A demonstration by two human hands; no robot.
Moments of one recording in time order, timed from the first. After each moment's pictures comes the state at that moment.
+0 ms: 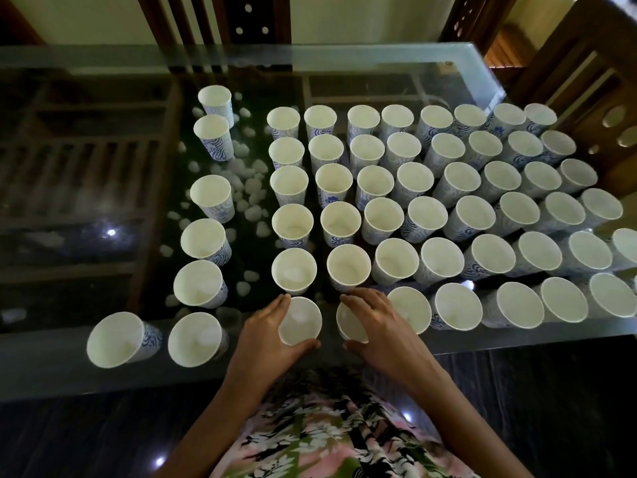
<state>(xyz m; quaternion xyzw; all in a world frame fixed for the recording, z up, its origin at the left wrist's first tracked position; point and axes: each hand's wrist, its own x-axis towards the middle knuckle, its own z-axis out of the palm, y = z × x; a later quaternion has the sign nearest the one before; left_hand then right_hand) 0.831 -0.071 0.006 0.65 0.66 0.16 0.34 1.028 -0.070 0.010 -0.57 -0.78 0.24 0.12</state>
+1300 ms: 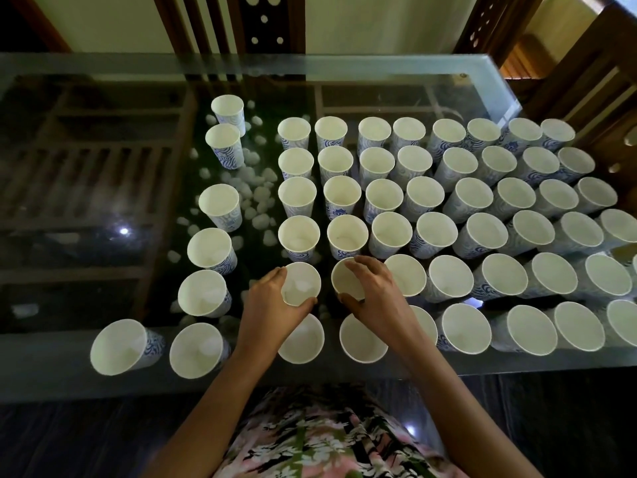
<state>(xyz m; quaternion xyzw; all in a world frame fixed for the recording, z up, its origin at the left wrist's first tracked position) 0.843 -0.013 0.004 0.61 0.72 0.20 0.25 1.022 -0.004 0.008 -0.62 -0.73 0.25 0.16</state>
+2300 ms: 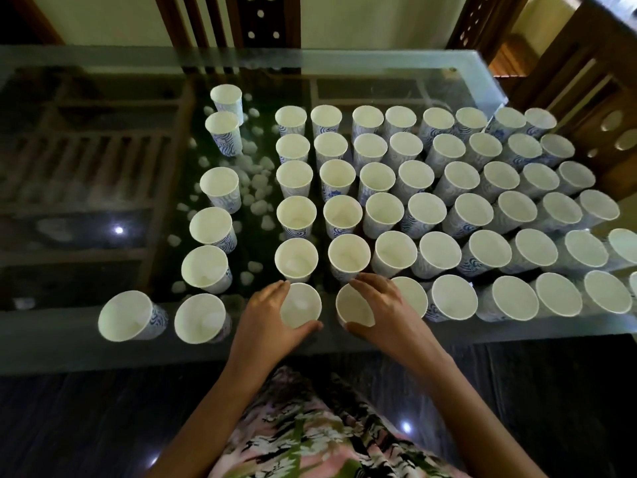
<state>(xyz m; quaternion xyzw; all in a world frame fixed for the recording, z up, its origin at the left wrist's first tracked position) 0.835 -0.078 0.001 0.65 0.69 0.19 0.26 1.035 -0.073 0.020 -0.60 -0.75 0.27 0.11</state>
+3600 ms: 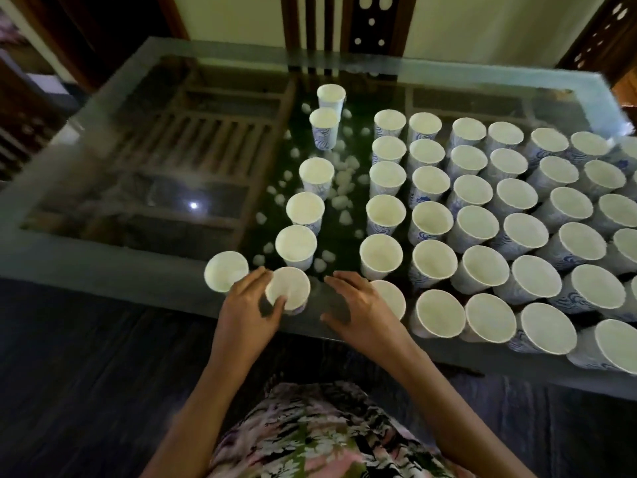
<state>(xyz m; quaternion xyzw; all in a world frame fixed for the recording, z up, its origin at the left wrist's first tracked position) 0.727 -0.128 0.013 0.59 0.76 0.25 0.13 0.912 -0.079 0.023 -0.47 -0.81 0.32 0.14</state>
